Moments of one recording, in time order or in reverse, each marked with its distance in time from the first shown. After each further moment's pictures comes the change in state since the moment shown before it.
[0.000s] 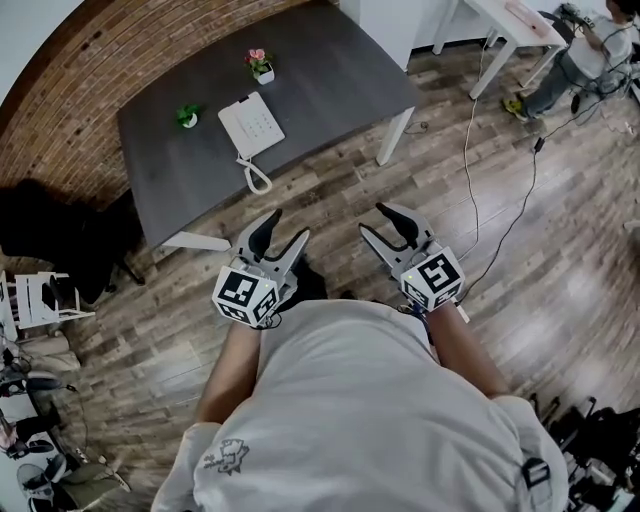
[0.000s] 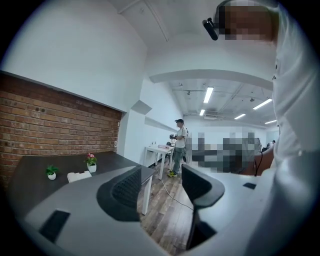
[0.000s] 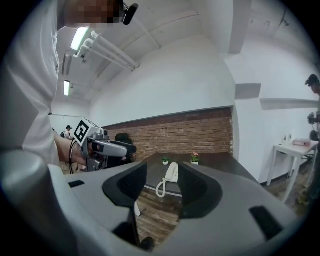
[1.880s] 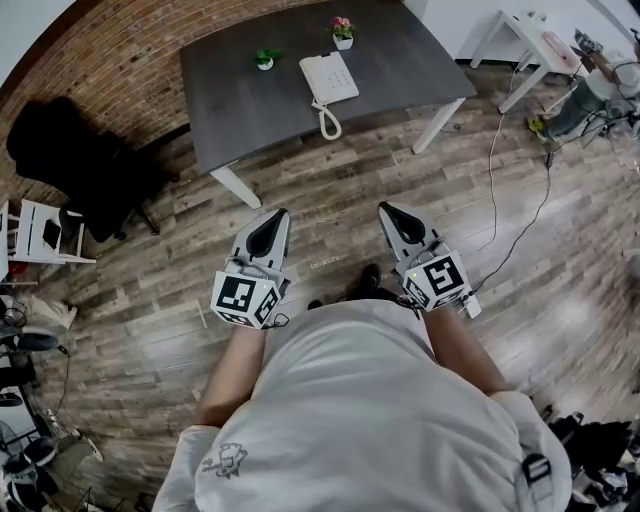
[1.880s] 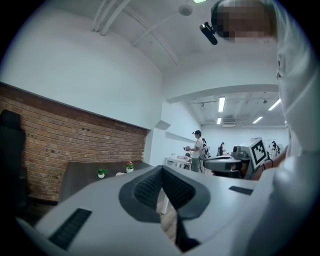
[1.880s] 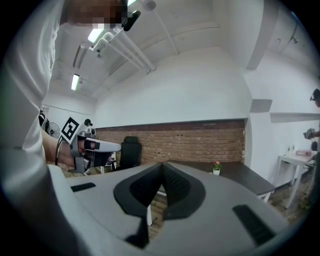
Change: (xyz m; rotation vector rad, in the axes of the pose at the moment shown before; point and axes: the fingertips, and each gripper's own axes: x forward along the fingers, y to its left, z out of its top) left arm -0.305 0.031 -0.018 -0.019 -0.156 0.249; right arm 0.026 0.262 0.023 -0.103 -0.071 -0.004
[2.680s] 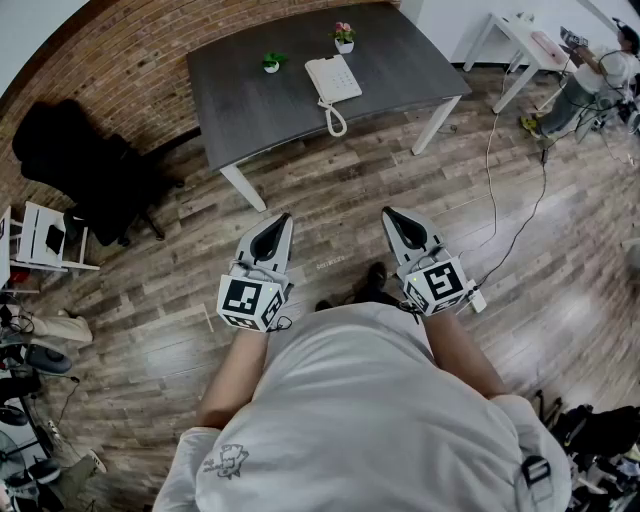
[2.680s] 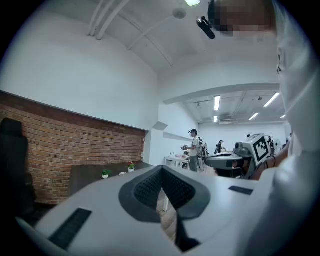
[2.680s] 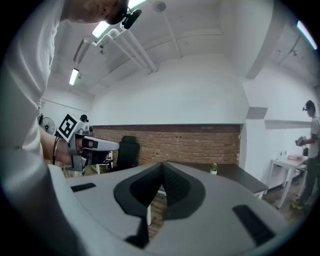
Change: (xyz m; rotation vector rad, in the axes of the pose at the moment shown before) left arm -0.069 -0.010 0.002 0.044 0.004 -0.021; right arm -0.034 0.064 0.004 -0.014 -0.005 -0.075
